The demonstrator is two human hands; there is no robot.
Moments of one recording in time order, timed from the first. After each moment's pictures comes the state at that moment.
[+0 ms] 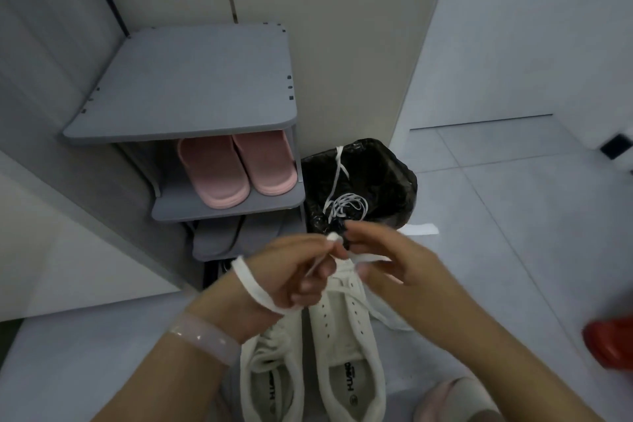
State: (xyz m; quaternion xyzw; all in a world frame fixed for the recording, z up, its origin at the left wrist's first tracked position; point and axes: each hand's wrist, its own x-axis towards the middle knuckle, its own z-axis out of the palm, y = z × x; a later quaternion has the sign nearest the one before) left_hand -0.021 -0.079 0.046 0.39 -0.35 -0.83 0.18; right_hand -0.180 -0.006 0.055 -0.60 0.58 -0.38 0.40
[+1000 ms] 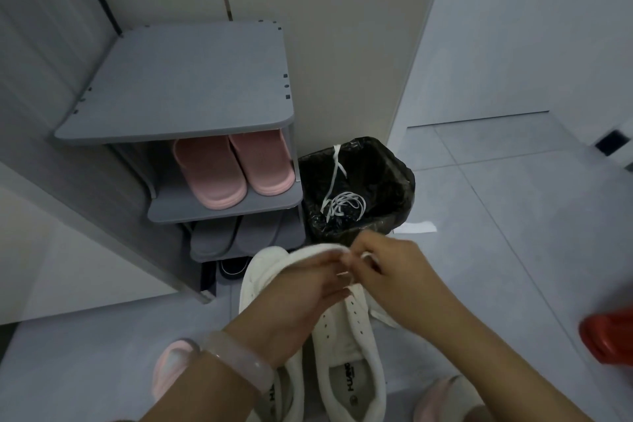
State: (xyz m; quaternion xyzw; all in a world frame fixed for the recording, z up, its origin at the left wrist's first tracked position) left_hand -0.040 -0.053 0.036 0.44 -0.37 -0.79 0.21; right_hand -0.171 -0.021 0.042 -0.65 0.66 -0.26 0.27
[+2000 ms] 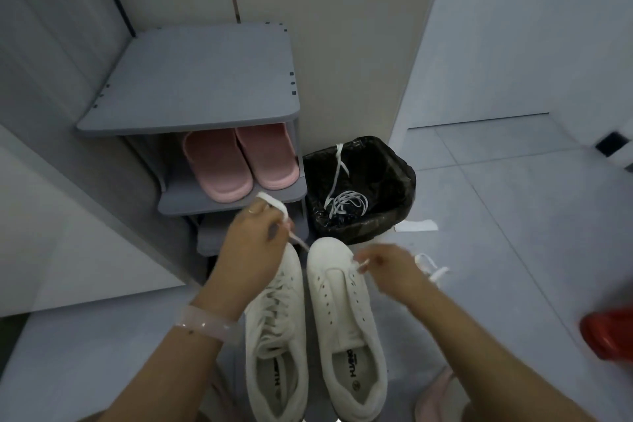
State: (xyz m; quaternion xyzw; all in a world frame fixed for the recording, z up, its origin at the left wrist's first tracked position) left_hand 0.009 -0.092 0.016 0.52 -0.78 -0.23 0.27; right_hand -0.190 -0.035 -0.039 -0.50 0.76 -0.19 0.37
